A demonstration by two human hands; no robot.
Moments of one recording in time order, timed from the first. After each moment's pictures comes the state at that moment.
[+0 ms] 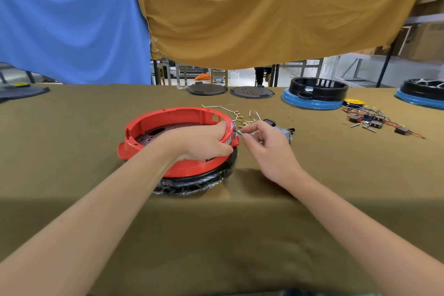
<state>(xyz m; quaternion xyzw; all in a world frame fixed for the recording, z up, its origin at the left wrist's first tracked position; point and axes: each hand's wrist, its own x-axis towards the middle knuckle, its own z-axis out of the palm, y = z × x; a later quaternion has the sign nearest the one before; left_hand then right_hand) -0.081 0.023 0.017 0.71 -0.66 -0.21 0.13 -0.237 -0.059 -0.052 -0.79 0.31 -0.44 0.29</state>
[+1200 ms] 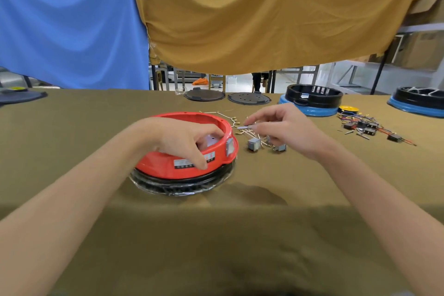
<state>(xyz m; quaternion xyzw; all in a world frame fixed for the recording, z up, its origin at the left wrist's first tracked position) -0.052 0.036 0.047 0.67 -0.70 -0.23 0.02 -0.274 -0.075 0.021 -0.83 0.25 -0.33 0.37</state>
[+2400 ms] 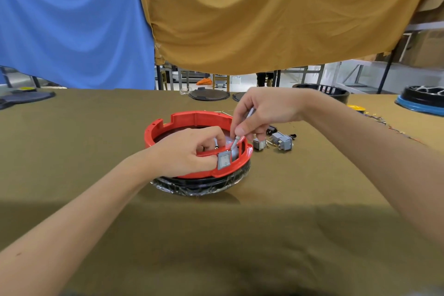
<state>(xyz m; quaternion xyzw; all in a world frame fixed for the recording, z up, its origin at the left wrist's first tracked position) -0.041 0.049 0.000 0.56 -0.79 -0.08 0.24 -0.232 -0.079 0.081 -0.92 0.19 -0.02 0.33</state>
